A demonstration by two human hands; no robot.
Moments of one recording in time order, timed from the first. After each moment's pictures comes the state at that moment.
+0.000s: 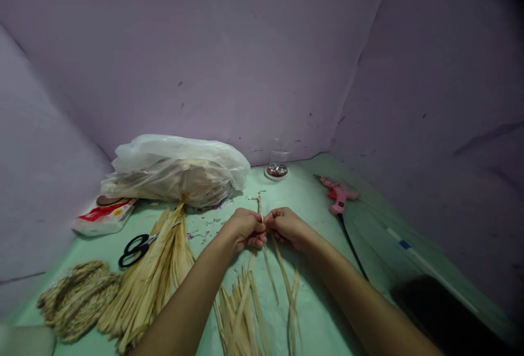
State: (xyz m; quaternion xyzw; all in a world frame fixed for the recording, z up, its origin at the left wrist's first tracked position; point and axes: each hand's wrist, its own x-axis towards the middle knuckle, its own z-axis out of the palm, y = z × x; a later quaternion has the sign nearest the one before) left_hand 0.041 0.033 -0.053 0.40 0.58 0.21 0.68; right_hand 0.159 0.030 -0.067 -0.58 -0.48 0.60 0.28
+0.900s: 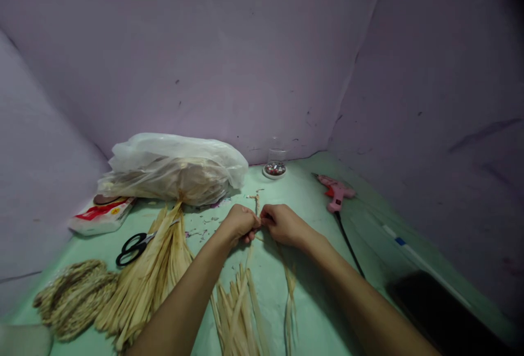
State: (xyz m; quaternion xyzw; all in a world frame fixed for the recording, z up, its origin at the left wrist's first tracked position) left_hand 0.039 0.038 -0.065 0.52 0.61 0.21 0.56; right_hand 0.171 0.029 -0.065 -0.54 -0.79 0.23 0.15
